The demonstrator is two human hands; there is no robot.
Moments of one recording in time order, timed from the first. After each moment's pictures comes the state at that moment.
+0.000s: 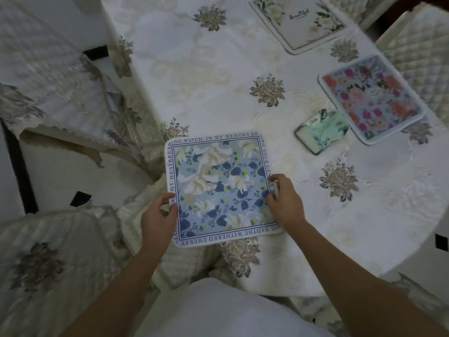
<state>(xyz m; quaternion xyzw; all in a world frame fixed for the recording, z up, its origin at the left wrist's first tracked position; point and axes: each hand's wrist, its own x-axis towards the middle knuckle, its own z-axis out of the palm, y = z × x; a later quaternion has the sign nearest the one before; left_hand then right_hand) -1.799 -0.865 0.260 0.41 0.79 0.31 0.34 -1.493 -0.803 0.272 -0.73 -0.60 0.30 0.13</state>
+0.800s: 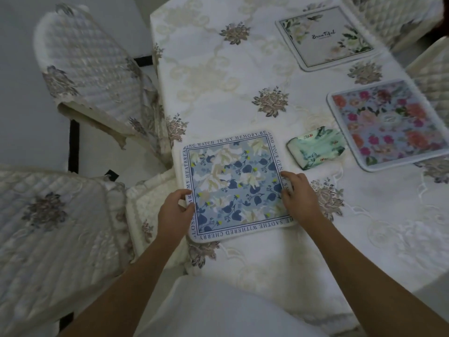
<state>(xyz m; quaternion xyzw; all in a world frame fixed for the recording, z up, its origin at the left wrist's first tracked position) -1.664 -0.883 0.277 0.37 0.82 0.31 0.30 -1.361 -0.743 0.268 -0.60 -0.74 0.29 0.12</state>
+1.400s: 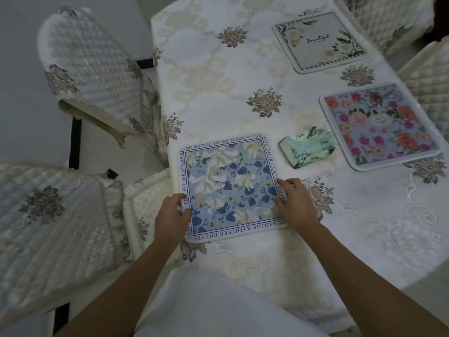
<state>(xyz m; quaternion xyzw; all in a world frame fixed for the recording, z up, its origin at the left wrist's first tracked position) -1.643 -0.899 0.268 0.40 0.85 0.24 0.26 -1.337 -0.759 0.264 -0.58 -0.76 0.28 0.09</state>
